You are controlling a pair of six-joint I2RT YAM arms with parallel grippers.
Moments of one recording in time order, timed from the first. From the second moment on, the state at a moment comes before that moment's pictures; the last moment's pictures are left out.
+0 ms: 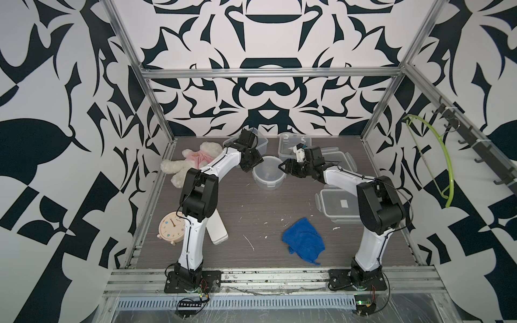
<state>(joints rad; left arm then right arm) -0.44 2.15 1.81 -0.70 0.15 -0.86 0.33 1.84 1.22 -0.05 -0.45 0.57</state>
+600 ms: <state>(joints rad) -0.59 1.94 1.82 -0.81 0.07 -0.85 0.21 1.67 0.89 0.20 -0.59 0.66</state>
